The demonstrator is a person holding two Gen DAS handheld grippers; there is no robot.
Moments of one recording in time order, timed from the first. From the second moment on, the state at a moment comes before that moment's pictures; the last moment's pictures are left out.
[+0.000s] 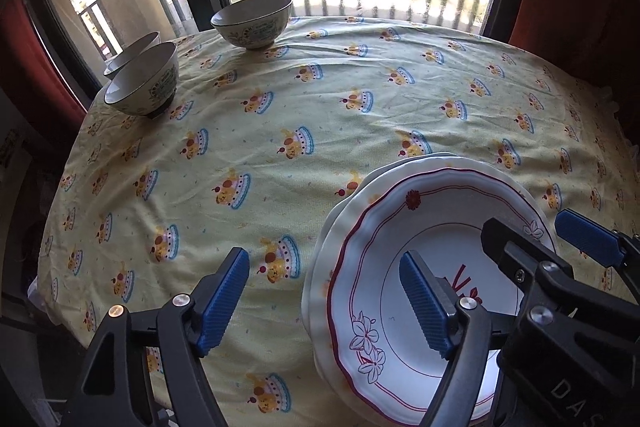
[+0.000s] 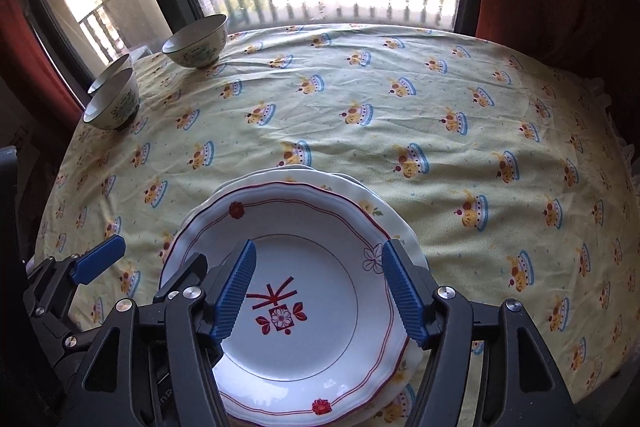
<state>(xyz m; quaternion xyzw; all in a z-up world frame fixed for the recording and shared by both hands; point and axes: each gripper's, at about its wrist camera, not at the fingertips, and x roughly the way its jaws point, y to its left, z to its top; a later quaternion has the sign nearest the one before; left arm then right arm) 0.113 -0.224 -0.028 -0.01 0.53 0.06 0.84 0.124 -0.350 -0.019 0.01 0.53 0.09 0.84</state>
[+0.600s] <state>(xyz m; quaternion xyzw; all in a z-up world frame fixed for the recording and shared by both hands) 0.130 -0.092 -0.002 0.02 0.51 -0.01 0.86 0.127 -0.214 0.006 0.03 0.52 0.01 0.86</state>
